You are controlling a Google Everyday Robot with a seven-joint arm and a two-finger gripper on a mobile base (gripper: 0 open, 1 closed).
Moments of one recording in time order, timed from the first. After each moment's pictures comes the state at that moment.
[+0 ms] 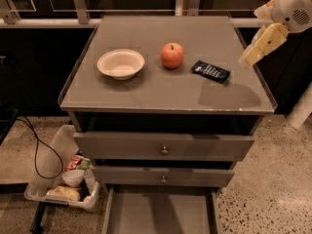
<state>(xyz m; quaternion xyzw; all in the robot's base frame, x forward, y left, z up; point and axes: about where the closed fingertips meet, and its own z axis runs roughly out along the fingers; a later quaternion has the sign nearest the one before) 0.604 -0.251 0.984 -0.51 0.79 0.06 0.34</state>
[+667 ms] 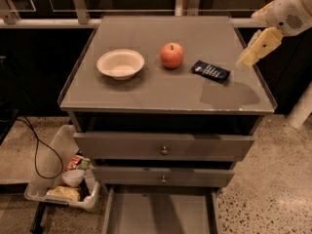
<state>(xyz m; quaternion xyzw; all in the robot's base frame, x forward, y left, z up) 0.615 -0.255 0.970 -0.51 0.79 0.05 0.33</state>
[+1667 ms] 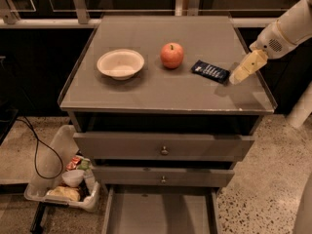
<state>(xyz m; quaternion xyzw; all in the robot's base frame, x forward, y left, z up) 0.660 -0.287 0.875 -0.43 0.86 0.09 0.27</state>
